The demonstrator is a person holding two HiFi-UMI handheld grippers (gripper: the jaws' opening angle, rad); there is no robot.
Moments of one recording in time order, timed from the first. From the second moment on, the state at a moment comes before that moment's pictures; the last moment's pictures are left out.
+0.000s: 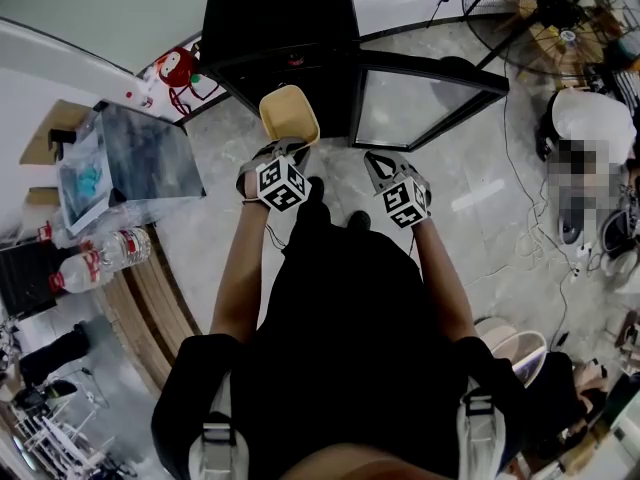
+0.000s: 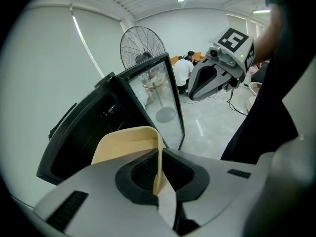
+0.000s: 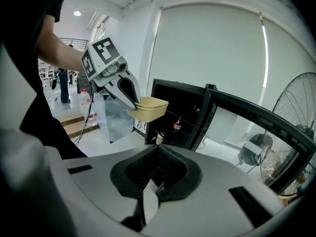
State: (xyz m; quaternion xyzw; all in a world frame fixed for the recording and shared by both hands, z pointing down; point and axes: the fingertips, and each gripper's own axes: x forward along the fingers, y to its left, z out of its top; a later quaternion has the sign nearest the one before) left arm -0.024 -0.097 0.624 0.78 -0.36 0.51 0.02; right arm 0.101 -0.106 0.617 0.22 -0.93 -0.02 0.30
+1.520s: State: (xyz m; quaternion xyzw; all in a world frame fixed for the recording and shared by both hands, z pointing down) left arm 0.003 -0.052 0.632 0.78 -0.36 0.51 0.03; right arm 0.119 -0.071 0.626 0.20 -0.93 -0.02 0.31
